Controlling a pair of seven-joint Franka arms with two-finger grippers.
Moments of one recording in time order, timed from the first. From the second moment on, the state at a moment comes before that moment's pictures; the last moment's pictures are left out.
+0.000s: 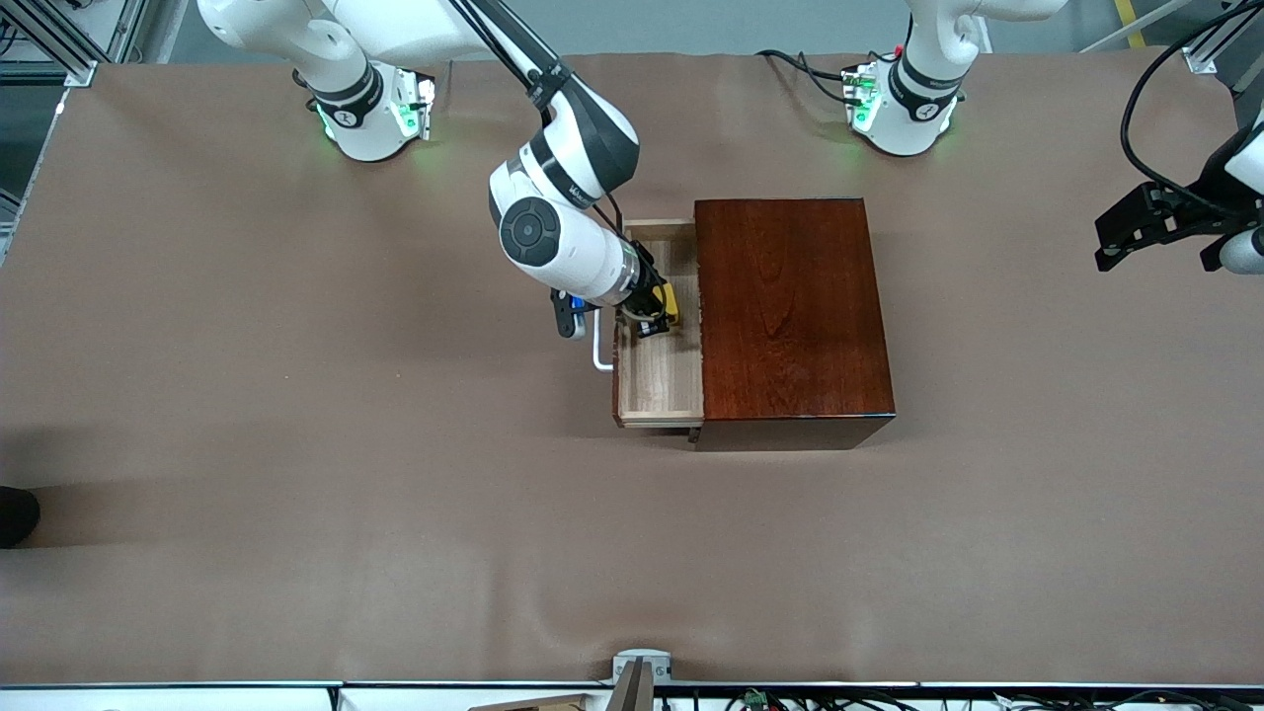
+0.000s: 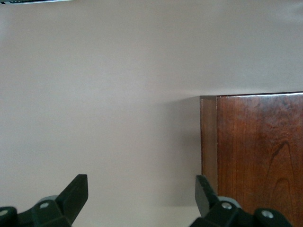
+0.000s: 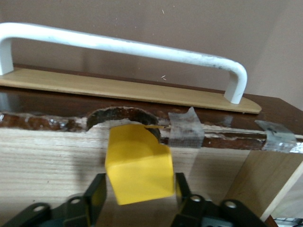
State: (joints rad) left arm -0.24 0.08 0.14 -1.35 0.05 1.48 -0.04; right arm 0.77 0.55 0.00 -1.60 0.56 2.25 1.84
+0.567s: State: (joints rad) left arm -0.24 0.08 0.14 -1.35 0.05 1.48 -0.04; right arm 0.72 0.55 -0.03 -1.53 0.53 2.16 1.81
